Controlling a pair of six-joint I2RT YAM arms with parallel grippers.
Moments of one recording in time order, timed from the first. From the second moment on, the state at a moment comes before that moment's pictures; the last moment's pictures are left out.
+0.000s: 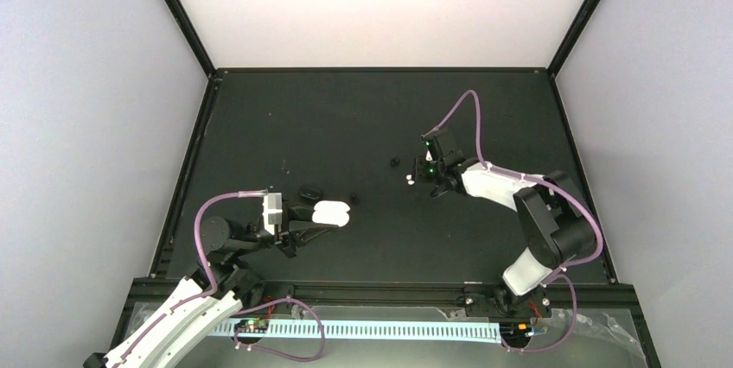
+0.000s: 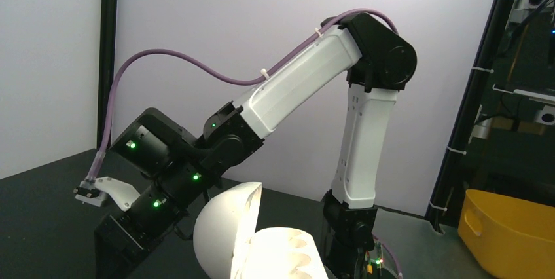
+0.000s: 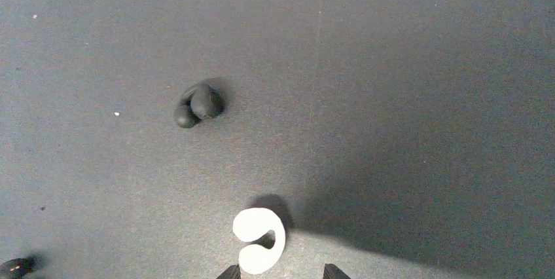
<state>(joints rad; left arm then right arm) -0.66 0.24 0.28 0.26 0.66 -0.38 0.51 1.60 0.81 -0.11 -0.03 0.50</state>
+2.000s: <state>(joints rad) -0.66 0.26 0.28 0.26 0.66 -0.38 0.56 1.73 0.89 -0.12 -0.05 0.49</state>
